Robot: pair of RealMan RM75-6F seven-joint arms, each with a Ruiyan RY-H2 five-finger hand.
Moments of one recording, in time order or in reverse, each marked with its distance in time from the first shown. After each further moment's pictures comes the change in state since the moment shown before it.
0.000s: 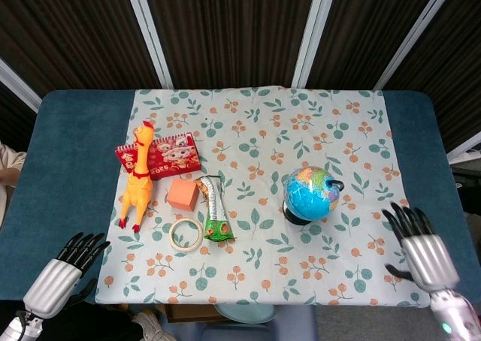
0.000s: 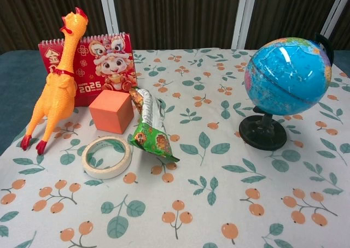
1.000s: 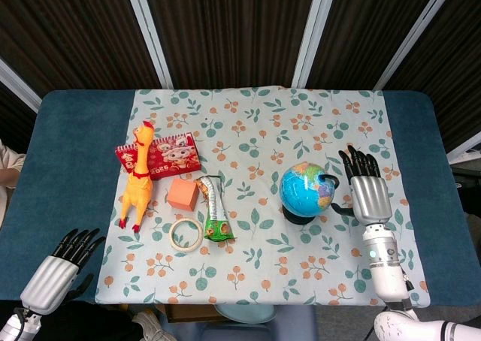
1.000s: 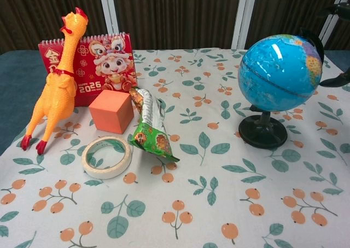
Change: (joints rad) left arm -0.001 0.000 -0.020 -0.006 -0.039 -0.016 0.016; right arm 0.327 -0.363 0.429 -0.014 0.463 -0.156 -0.304
